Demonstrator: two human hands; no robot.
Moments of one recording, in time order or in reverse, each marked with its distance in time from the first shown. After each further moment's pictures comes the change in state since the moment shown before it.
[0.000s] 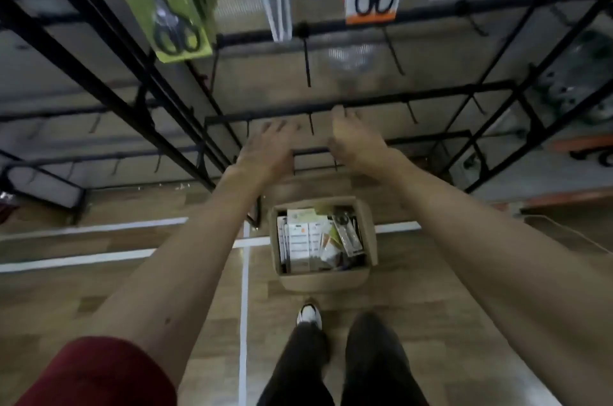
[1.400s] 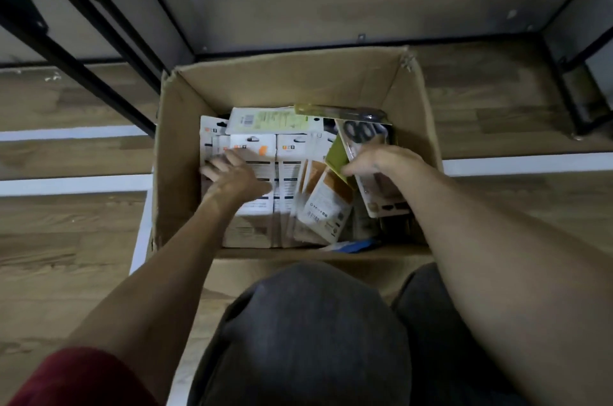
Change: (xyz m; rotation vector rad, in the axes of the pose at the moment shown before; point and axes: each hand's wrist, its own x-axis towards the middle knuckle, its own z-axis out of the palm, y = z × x) left_hand 0.204 -0.143 0.754 -0.174 -0.243 -0.683; right_hand 0.137 0.299 0.667 0.033 -0.587 0.445
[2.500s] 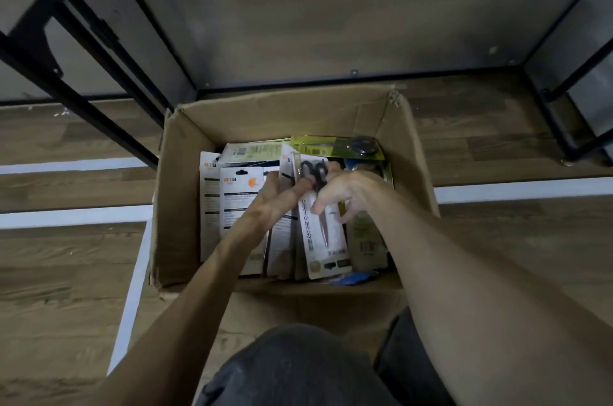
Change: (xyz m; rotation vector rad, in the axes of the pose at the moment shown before) left_hand -0.049 0.033 -0.007 -0.938 -0.293 0.442; right_hand -0.011 -0.030 0.007 0.425 -0.189 -0.118
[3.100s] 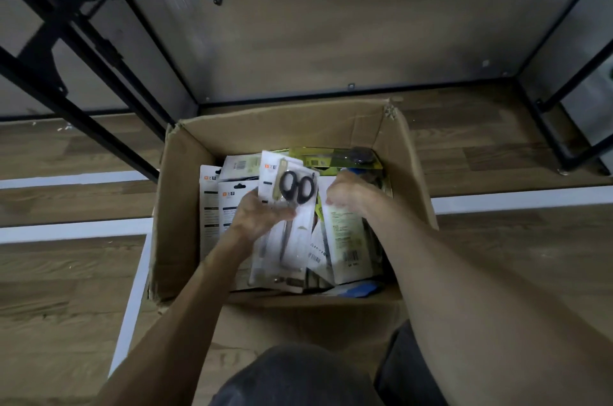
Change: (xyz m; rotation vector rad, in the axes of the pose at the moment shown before) left_hand 0.014 -0.014 -0.019 -0.005 0.185 -0.047; right_hand -0.001 0.001 -0.011 -0.056 0.189 -0.054
